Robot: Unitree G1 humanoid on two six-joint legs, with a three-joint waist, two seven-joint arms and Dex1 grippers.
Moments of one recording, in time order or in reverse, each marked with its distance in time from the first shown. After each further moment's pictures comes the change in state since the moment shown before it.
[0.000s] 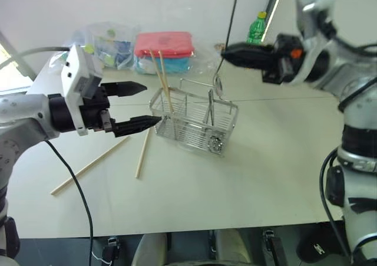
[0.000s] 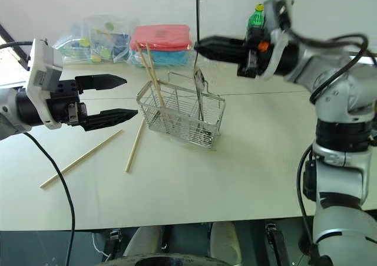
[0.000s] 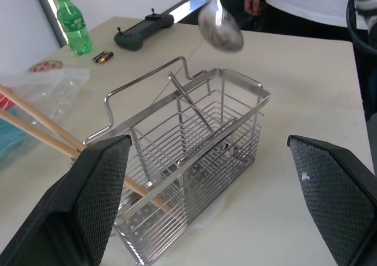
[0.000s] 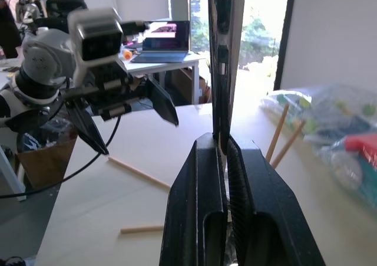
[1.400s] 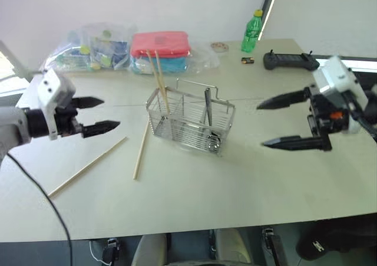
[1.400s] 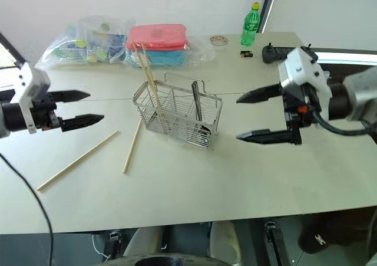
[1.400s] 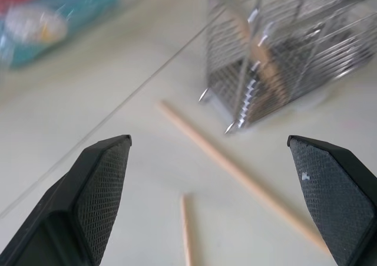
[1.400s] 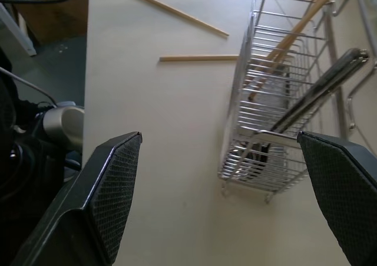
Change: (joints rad) left arm 0.209 0.095 -0.040 0.423 0.406 -0.261 -0.213; right arm 0.351 -0.512 -0.101 -0.328 -0.030 -0.038 0.306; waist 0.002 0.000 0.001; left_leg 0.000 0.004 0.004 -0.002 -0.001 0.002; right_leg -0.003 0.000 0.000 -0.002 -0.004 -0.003
